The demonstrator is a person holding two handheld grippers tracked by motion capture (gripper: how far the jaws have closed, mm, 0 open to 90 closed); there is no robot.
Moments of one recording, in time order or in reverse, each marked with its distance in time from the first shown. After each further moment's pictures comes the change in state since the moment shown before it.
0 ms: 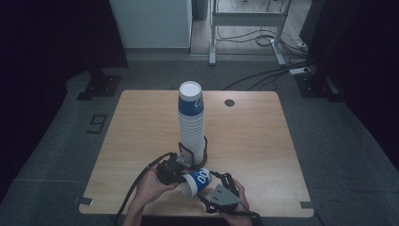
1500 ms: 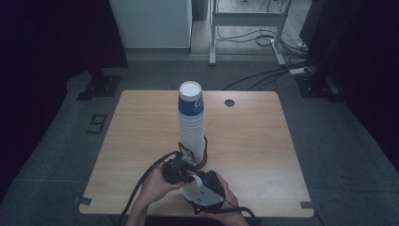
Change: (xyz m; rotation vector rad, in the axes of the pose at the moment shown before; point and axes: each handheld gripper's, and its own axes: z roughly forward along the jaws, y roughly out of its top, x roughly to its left) left arm -0.008 0.015 -0.002 -0.018 -0.052 -0.016; right arm 0.014 0.029 0.028 -0.014 0.089 -0.129
